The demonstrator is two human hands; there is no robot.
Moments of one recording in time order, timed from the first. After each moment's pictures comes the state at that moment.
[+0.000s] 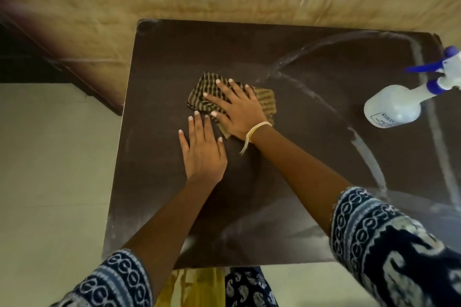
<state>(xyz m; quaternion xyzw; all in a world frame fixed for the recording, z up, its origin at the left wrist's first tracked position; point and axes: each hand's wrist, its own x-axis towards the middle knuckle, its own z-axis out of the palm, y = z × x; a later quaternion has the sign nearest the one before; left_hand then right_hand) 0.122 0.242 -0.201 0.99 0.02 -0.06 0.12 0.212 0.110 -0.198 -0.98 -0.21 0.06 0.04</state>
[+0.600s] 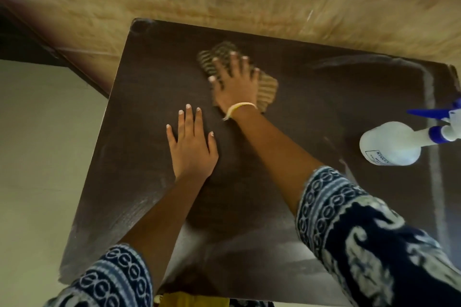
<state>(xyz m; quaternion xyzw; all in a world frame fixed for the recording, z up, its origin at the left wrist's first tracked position) 0.168 0.212 -0.205 0.99 0.08 -0.02 0.12 0.310 0.104 -0.189 -0.99 -0.05 0.07 0.10</state>
